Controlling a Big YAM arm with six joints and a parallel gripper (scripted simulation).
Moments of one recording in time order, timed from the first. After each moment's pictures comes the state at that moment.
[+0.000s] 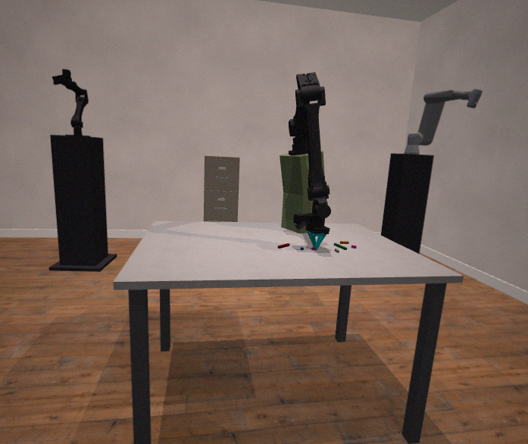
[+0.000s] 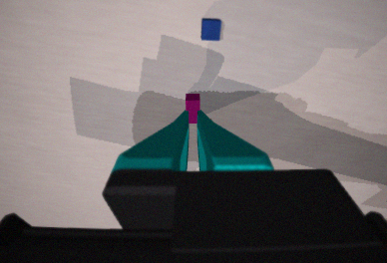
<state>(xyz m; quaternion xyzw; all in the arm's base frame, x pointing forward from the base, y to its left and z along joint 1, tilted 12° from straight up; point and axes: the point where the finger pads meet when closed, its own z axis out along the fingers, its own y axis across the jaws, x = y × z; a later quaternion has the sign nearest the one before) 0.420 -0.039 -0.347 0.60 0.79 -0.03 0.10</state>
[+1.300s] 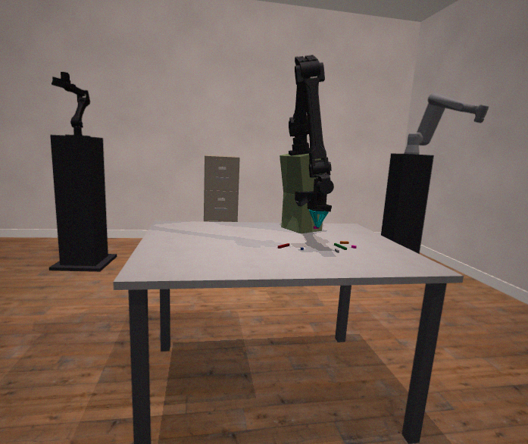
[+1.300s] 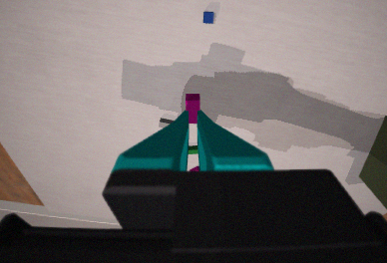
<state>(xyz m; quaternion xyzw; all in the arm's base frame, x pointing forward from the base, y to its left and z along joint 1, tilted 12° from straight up) 0.413 -0.023 -0.253 0.60 0.79 -0.03 0.11</state>
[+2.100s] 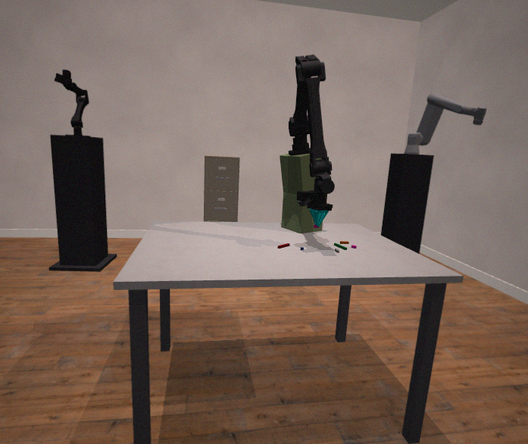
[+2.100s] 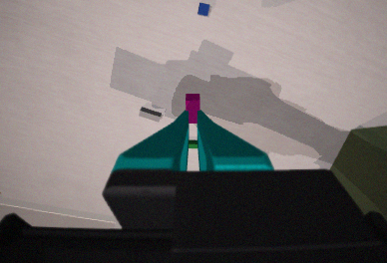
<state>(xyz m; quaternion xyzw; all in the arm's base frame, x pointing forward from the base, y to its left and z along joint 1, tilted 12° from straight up) 0.399 -0.019 -0.253 0.54 0.84 -0.04 0.09</state>
